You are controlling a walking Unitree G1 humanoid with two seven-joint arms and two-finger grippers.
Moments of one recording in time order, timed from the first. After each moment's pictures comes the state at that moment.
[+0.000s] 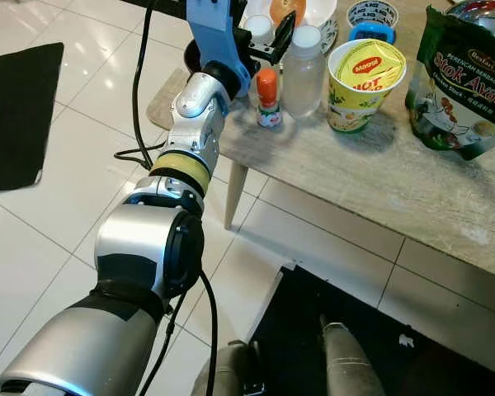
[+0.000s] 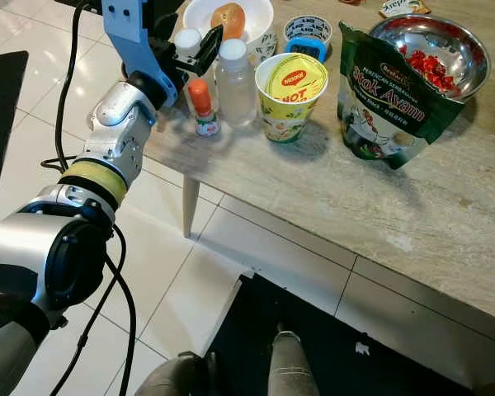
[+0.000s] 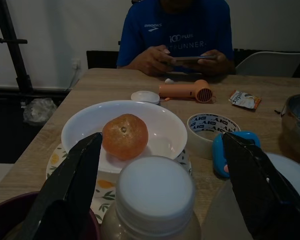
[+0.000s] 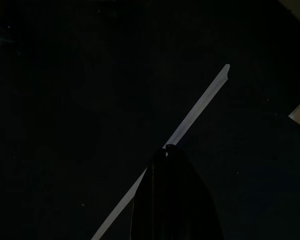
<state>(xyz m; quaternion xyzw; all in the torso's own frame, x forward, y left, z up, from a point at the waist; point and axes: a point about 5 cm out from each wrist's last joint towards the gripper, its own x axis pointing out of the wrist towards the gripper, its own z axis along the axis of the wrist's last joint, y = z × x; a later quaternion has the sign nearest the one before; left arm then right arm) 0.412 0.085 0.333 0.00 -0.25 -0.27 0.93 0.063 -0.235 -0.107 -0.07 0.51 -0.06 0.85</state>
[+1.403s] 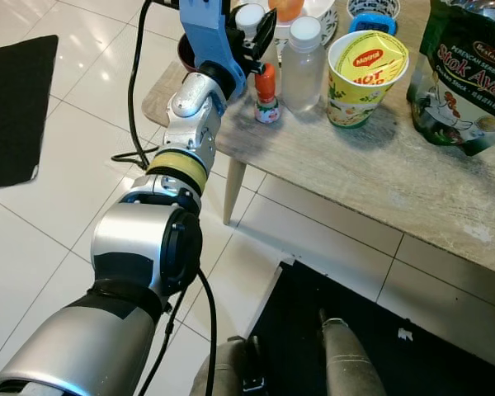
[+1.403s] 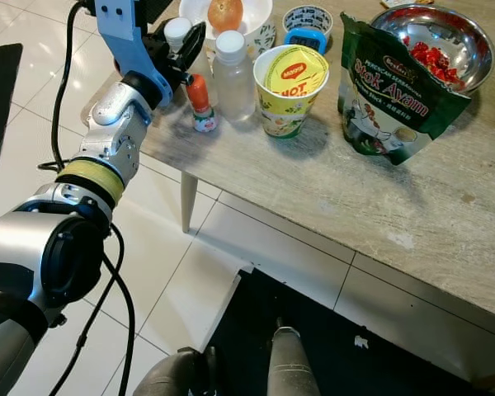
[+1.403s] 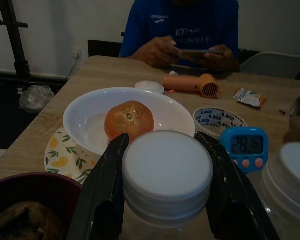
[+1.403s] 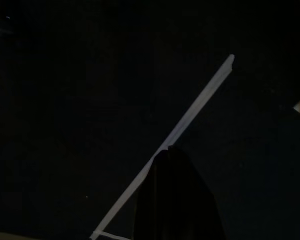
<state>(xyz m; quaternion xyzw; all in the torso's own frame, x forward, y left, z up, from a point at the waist) 0.413 0.093 0.334 -0.03 -0.25 -0.26 0.93 0.072 -0.234 -0.106 -0.07 0.51 -0.06 0.85</state>
